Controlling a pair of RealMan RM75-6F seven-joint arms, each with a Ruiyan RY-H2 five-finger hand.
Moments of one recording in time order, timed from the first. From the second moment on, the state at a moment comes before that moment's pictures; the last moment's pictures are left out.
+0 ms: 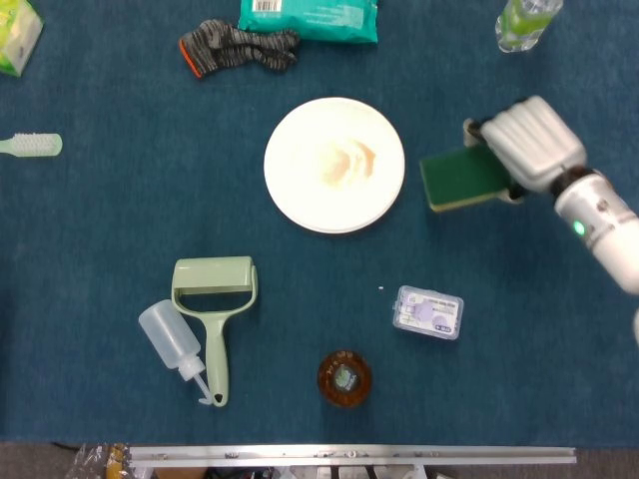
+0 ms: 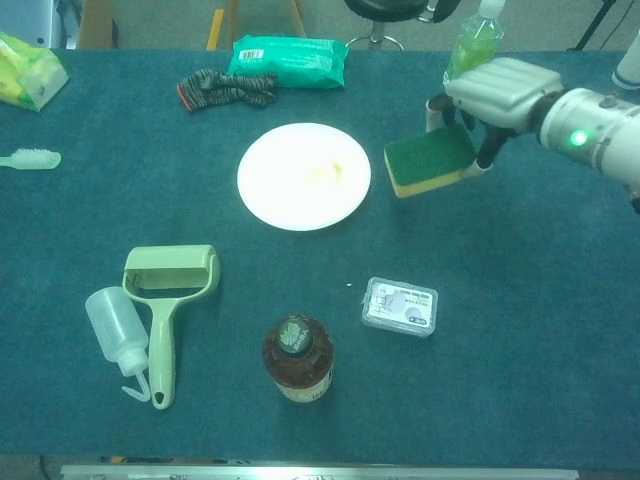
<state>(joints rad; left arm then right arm) -0.04 -1.36 -0.06 -1.26 1.37 1.37 -0.08 0.88 -1.28 0.01 -1.65 -0.93 0.87 -0.54</state>
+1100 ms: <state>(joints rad) -0.05 -1.33 -0.06 -1.31 1.38 1.38 -0.05 0.82 -1.21 -0.06 -1.69 -0.79 0.79 -0.49</state>
